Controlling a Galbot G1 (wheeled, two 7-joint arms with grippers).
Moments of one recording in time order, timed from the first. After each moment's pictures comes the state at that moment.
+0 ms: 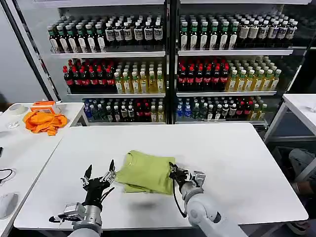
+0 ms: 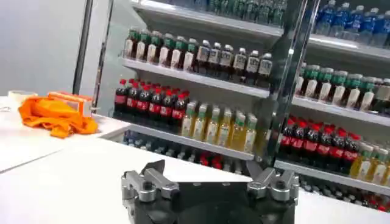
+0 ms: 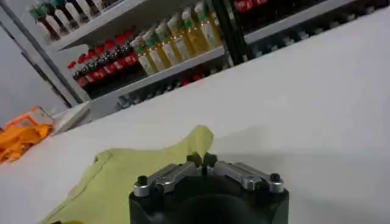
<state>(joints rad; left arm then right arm) 1.48 -1.34 -0.42 -2.12 -0.41 0.12 -0.32 -0.94 1.19 -0.06 1.76 0.90 -0.30 0.45</state>
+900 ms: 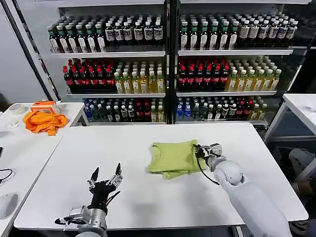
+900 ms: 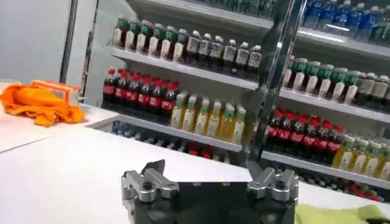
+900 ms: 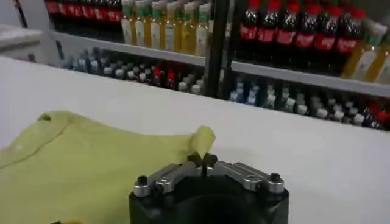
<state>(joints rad) 1.50 -1.35 -0.38 -2.12 -0.41 0.13 -0.30 -0.67 1.06 0.01 1.44 0.52 -0.47 0.05</state>
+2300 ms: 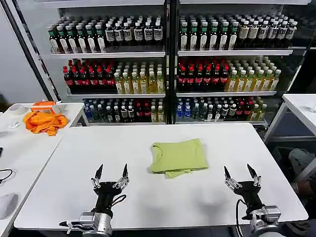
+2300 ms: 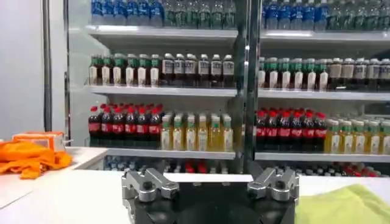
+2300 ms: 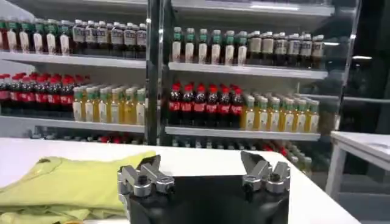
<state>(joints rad) 1.54 -1.37 -0.34 -2.16 -0.13 0.11 -0.26 -1.59 1.11 0.59 2.10 0.36 -0.10 0.15</state>
